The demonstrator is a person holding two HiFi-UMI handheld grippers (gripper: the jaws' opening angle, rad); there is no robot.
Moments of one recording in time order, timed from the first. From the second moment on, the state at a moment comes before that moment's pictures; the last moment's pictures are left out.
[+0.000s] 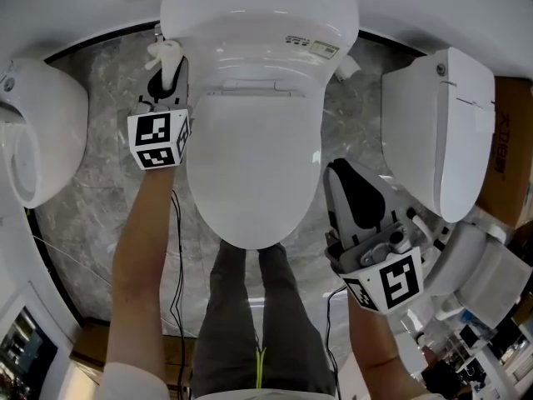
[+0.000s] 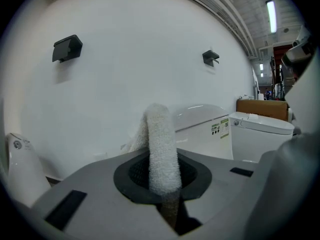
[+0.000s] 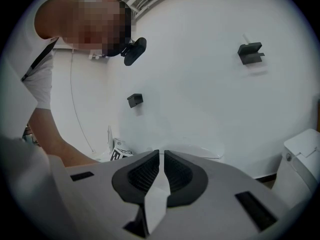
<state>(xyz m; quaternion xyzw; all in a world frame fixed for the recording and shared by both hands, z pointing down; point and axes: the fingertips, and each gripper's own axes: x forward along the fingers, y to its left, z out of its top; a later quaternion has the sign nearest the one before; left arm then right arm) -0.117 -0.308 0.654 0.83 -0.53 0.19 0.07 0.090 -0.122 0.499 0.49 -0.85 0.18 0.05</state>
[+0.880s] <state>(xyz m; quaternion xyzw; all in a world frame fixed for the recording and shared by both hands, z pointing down) -0.024 -0.326 0.688 0.85 -0.47 0.21 0.08 0.142 -0.119 0.521 0.52 -0.83 0.19 0.04</state>
